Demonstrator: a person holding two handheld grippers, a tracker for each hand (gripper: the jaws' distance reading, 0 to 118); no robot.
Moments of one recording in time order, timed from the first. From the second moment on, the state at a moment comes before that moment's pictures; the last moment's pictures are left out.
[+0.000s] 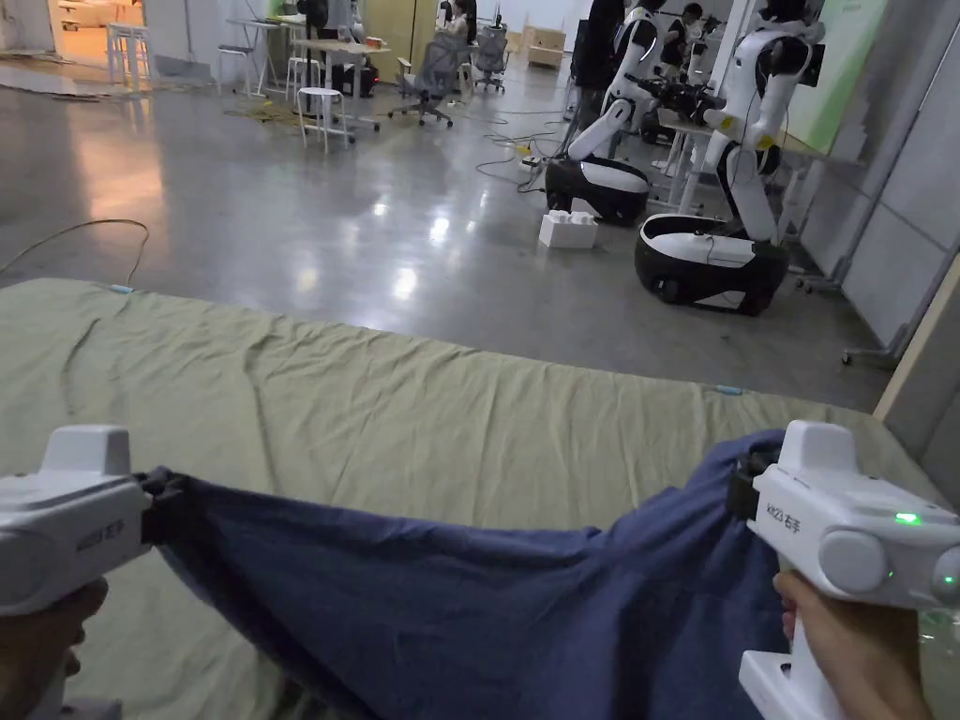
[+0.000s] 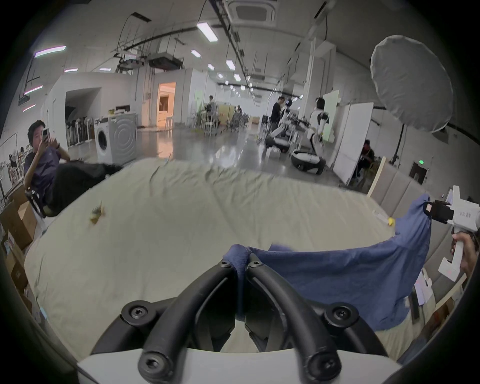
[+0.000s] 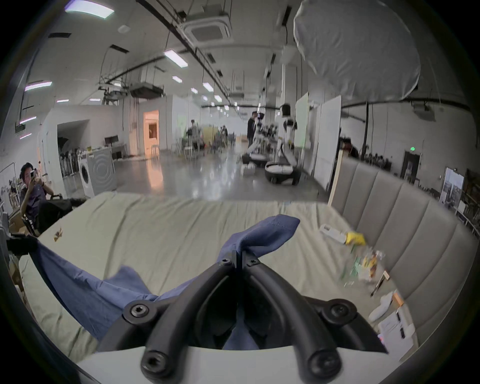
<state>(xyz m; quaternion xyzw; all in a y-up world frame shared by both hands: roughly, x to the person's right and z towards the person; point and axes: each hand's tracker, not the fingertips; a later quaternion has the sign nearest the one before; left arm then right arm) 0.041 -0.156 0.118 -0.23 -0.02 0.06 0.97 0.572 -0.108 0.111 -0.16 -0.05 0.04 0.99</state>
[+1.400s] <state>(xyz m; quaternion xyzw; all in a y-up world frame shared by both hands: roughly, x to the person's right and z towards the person) 0.092 0.138 -0.101 -0.08 0.00 0.03 1.00 0.576 0.135 -0.021 0.01 -0.14 0.10 0.99</state>
